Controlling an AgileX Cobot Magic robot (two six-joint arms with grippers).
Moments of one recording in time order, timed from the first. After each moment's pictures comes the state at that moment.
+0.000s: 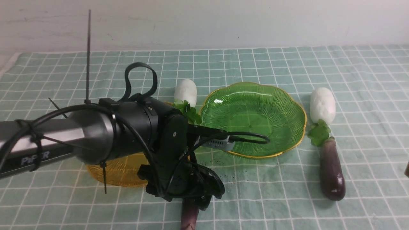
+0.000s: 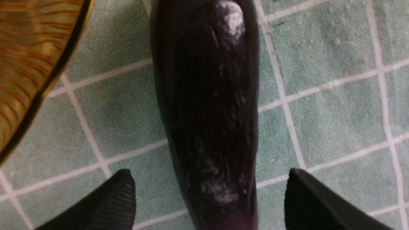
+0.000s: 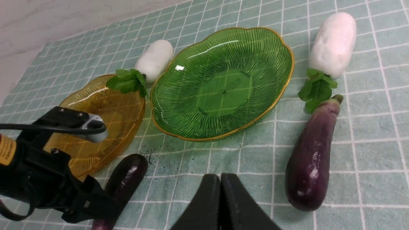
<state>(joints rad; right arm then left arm) 0.02 0.51 -0.54 0.59 0.74 -0.22 -0.65 1.80 -1.14 -0.06 0.80 -0.32</state>
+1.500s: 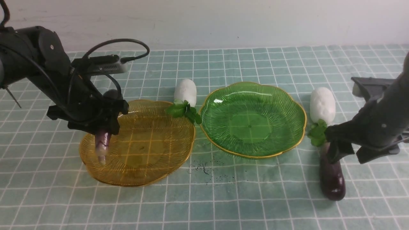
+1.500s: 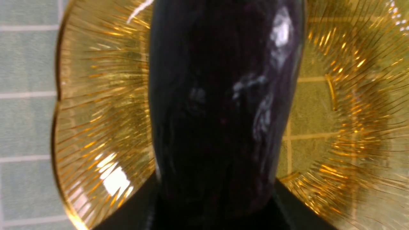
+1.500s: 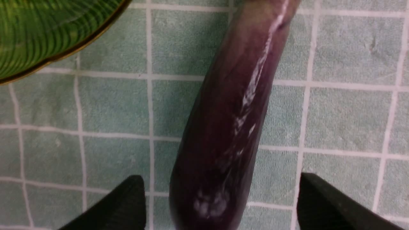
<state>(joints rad) 0.12 1.75 -1.19 0.18 1.03 -0.02 -0.06 1.84 -1.37 -0.17 0.88 0.04</state>
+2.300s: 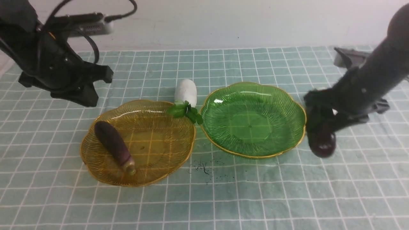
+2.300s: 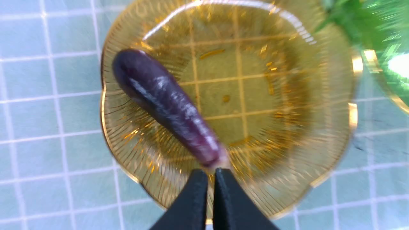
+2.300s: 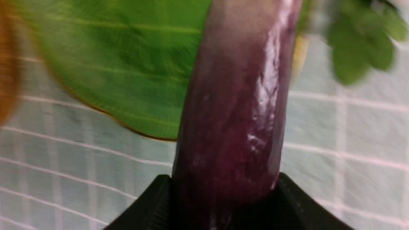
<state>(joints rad) 0.21 1.75 -1.47 0.40 1.13 -0.10 -0.06 1.57 -1.50 -0.15 1.13 0.04</state>
